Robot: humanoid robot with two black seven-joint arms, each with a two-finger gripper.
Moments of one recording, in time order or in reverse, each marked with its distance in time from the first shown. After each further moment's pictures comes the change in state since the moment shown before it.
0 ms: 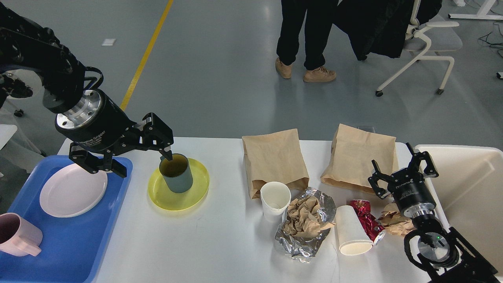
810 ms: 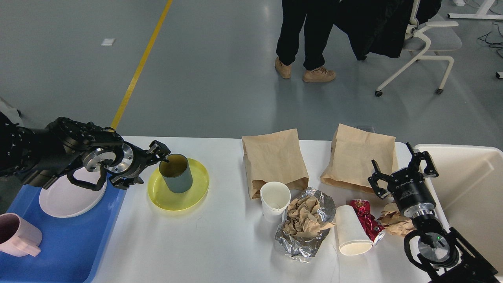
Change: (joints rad) left arm 0.913 0.139 -0.528 0.691 -0.097 0.524 0.347; right arm 0.000 0.000 0.000 0.000 0.000 0.006 0.000
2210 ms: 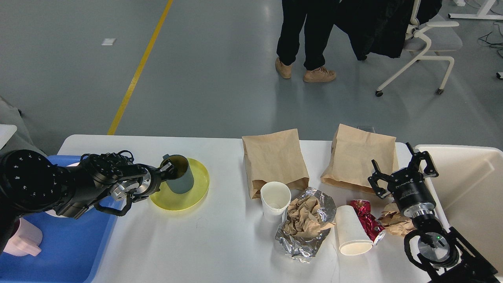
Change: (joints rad) left arm 0.248 -0.106 -0.130 0.194 0.090 0.169 -0.022; right arm 0.002 0.000 0.000 -0.002 0.000 0.000 0.000
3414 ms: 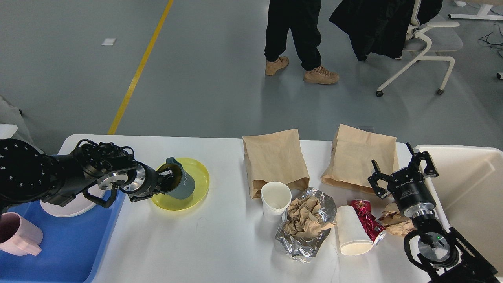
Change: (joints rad) left arm -0.072 0.047 0.034 -0.025 0.131 -0.269 0.027; right arm 0.000 0.000 0.000 -0.001 0.000 0.000 0.000
